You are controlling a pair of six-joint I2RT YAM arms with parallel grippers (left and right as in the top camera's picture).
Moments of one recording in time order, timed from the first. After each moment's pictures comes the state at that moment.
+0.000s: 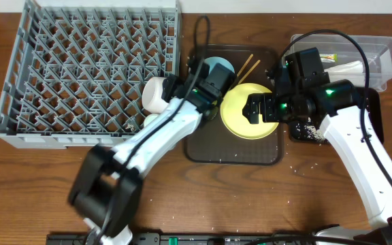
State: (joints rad) left arm -0.64 1.82 1.39 -0.72 -0.79 -0.22; right arm 0.28 1.51 1.34 -1.00 -0.29 0.26
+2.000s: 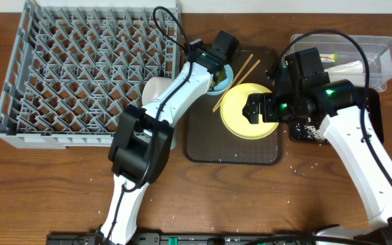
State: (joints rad) left arm -0.54 2.24 1.87 -0.81 -0.32 -0.94; right arm 0.28 1.51 1.34 -1.00 -0.29 0.26
